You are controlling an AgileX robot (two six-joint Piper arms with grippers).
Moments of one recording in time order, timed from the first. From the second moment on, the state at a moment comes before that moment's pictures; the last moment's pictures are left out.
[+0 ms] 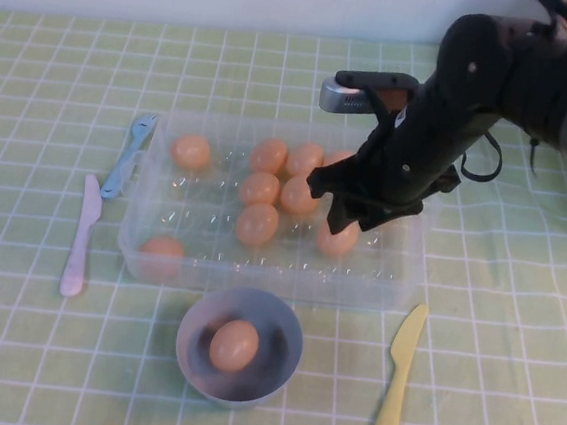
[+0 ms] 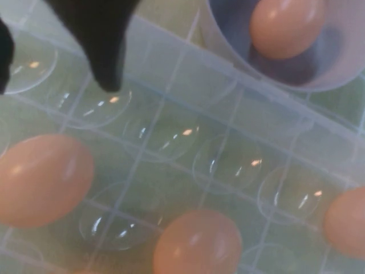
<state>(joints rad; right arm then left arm) 0.53 1.98 -1.72 0.25 1.06 0.08 -0.07 -0.01 0.03 0.04 0.37 -0.01</state>
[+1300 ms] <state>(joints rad) 0.53 2.22 -1.89 0.14 0.99 0.42 -0.07 -0.01 0.03 0.04 0.37 -0.01</state>
